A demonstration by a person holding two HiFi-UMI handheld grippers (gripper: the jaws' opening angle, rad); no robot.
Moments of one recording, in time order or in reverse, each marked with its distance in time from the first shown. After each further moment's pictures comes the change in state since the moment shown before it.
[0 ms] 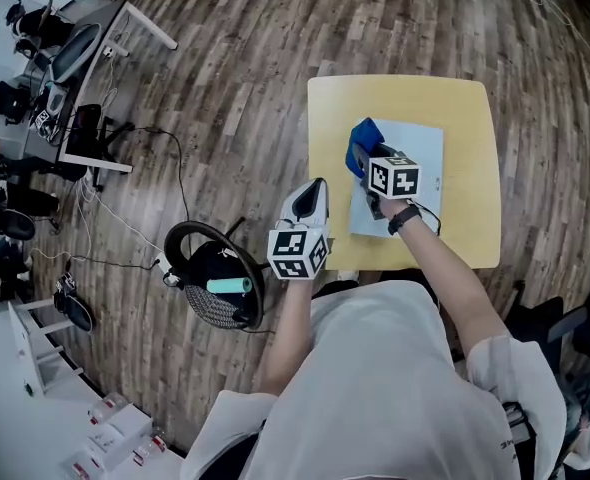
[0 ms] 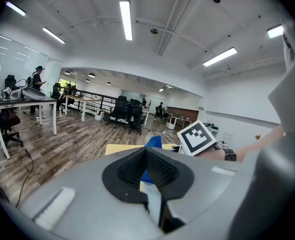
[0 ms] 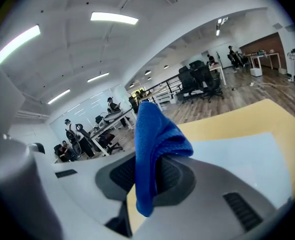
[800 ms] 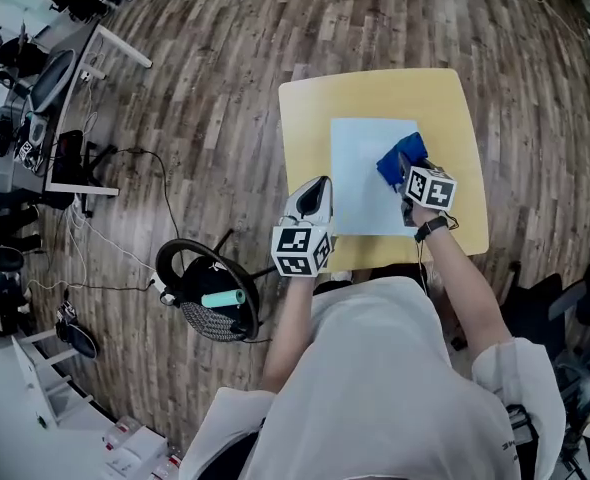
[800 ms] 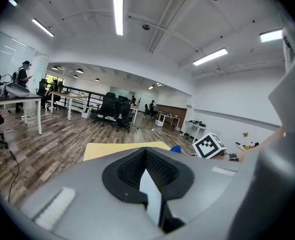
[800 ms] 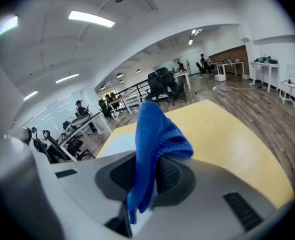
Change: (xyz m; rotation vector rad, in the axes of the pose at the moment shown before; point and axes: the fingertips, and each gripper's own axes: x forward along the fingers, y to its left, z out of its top) left arm 0.033 -0.045 -0.009 0.032 0.028 -0.131; right arm -0.103 -0.149 -0.039 0.110 -0.027 -0.343
